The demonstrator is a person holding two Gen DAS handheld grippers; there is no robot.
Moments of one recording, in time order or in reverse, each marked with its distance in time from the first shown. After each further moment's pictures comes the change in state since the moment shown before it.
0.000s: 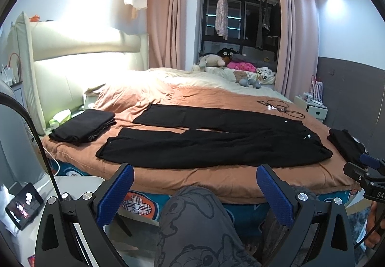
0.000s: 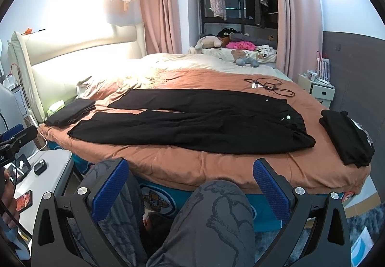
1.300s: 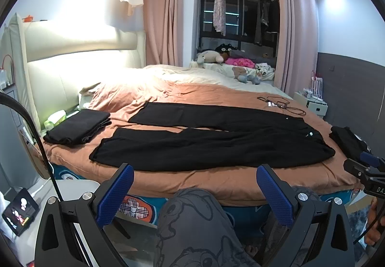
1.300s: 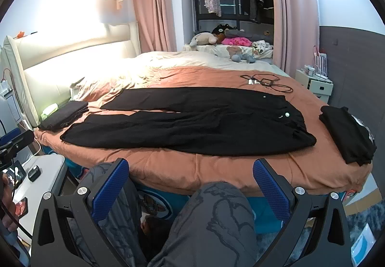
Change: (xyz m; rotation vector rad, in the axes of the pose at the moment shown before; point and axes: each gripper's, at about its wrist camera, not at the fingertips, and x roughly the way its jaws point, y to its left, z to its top) left arm 0.018 0.002 0.006 0.011 0.022 -0.005; right arm 0.011 -0.004 0.006 0.030 0.012 -0.014
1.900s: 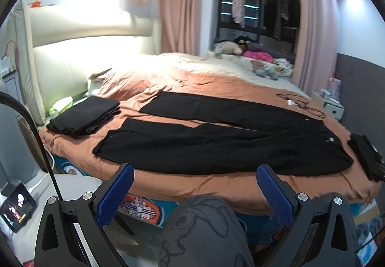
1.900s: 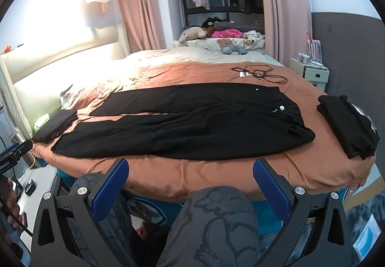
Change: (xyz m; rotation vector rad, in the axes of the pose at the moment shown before) left arm 0.068 0.024 0.014 -0.073 0.064 0.094; right arm 0.035 -0.032 0.022 0.084 0.038 -0.023
